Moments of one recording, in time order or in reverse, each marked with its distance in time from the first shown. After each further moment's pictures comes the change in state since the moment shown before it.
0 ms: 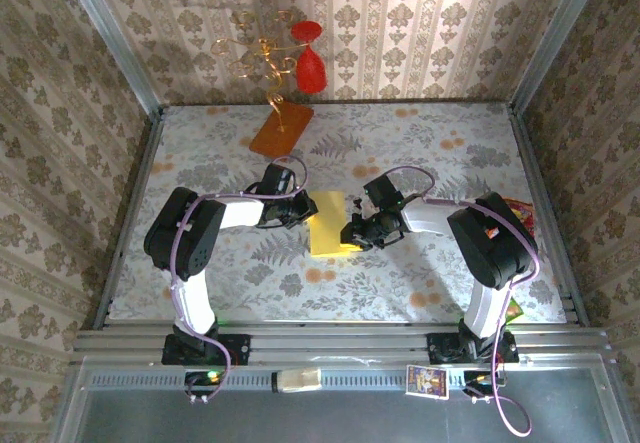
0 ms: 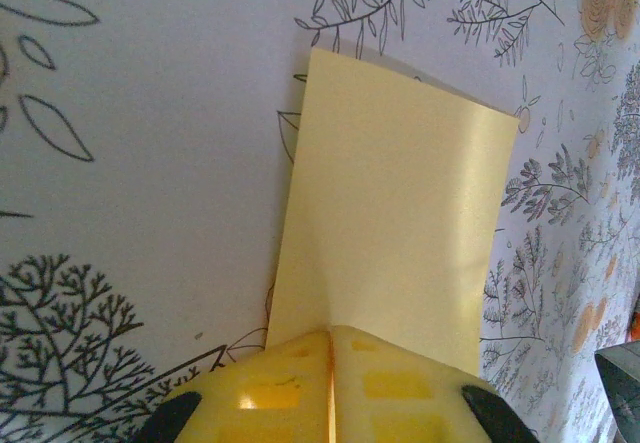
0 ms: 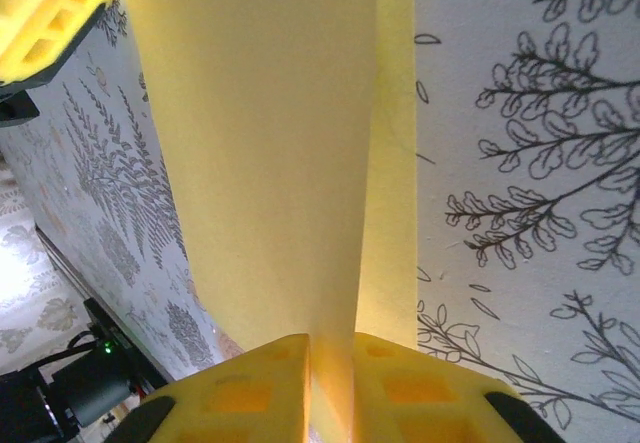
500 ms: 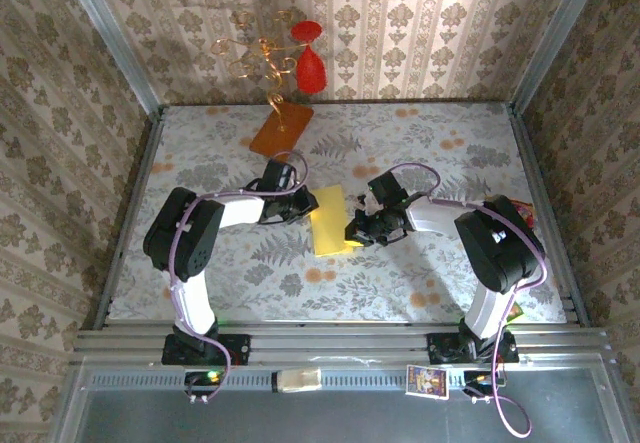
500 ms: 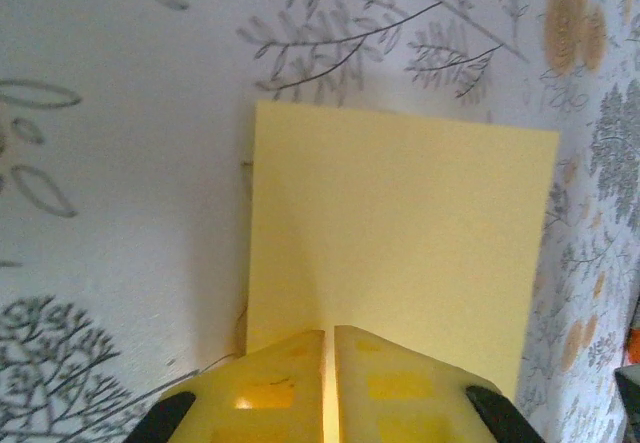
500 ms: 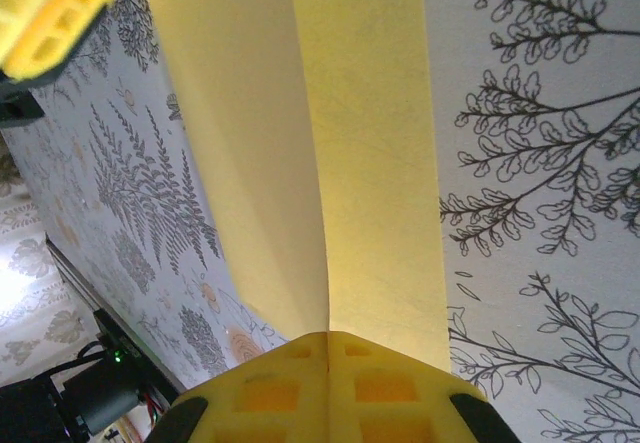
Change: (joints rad) left arm -0.005 -0.006 0.041 -0.016 -0.031 0.002; right arm -0.019 -0.042 -0.006 -0.012 0.014 0.002
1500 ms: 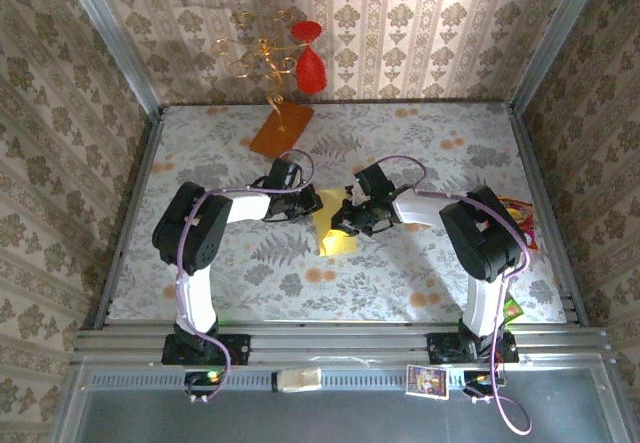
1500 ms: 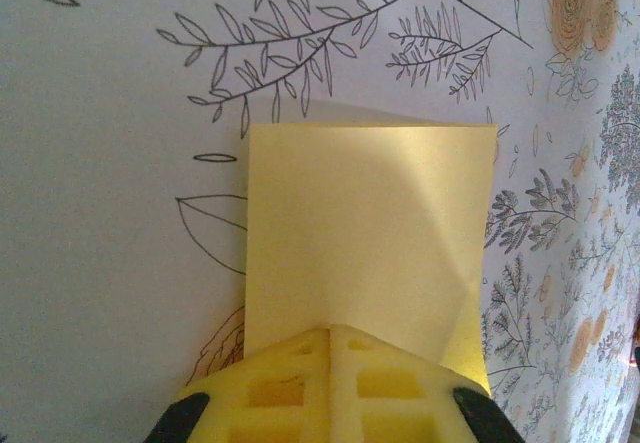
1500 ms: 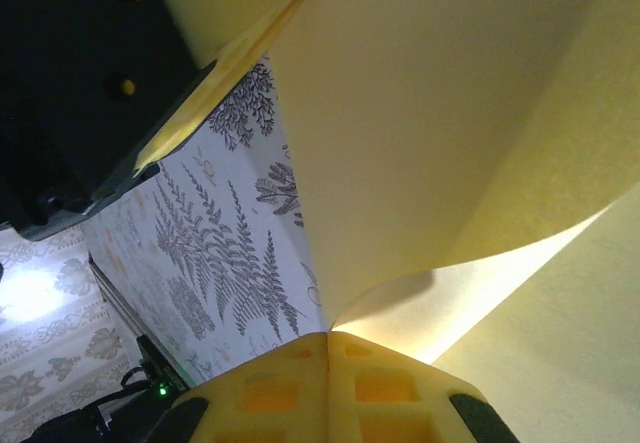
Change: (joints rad) left arm -0.015 0.067 0.051 -0.006 0.024 0.026; right arm 0.034 0.115 0.132 0.066 -0.011 0.082
